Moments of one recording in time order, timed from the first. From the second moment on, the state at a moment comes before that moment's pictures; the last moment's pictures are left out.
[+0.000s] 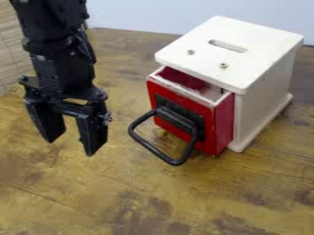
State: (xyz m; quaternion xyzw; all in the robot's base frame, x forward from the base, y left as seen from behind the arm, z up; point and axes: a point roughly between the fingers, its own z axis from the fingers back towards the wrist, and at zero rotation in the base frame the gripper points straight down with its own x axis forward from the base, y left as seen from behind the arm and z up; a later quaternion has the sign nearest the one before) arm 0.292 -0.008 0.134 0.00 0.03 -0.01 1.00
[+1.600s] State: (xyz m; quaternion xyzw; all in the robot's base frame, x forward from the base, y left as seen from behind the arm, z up) arm 0.311 0.000 0.169 0.00 0.02 -0.01 1.00
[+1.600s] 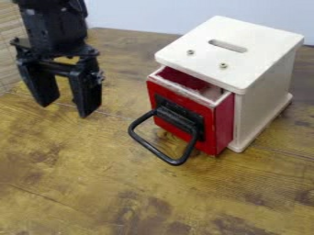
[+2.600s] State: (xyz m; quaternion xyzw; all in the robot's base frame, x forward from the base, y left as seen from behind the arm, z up) arm 0.308 -0.001 0.130 0.02 0.00 -0.12 0.99
